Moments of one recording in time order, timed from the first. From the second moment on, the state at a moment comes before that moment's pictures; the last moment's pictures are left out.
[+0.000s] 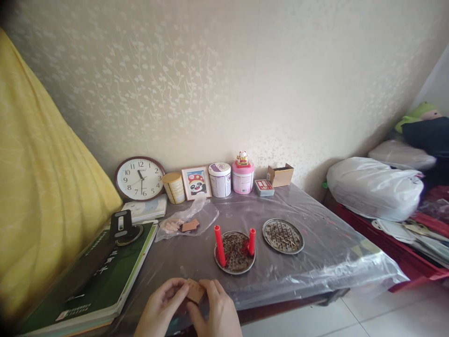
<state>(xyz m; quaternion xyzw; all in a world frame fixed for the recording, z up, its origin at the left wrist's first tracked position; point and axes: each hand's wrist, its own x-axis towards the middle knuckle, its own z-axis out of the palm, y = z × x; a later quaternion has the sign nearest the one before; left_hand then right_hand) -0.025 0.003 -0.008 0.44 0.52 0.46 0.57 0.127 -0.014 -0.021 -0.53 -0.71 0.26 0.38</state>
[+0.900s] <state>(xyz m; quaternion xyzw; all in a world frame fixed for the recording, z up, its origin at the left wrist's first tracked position) -0.027 0.003 -0.005 0.43 0.50 0.51 0.55 0.123 -0.018 -0.008 -0.53 -0.67 0.32 0.41</state>
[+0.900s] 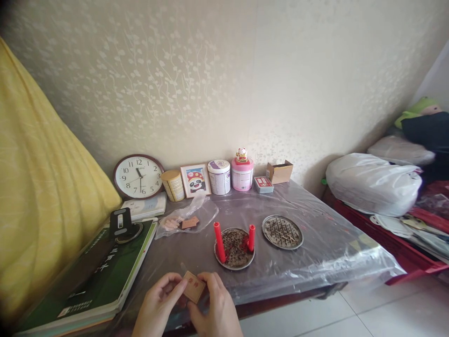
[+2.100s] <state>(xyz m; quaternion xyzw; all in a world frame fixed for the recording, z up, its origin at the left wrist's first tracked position) -0.029 0.009 -0.023 0.37 0.51 0.54 0.56 0.126 -0.014 -0.020 -0.54 -0.71 0.26 0.37</state>
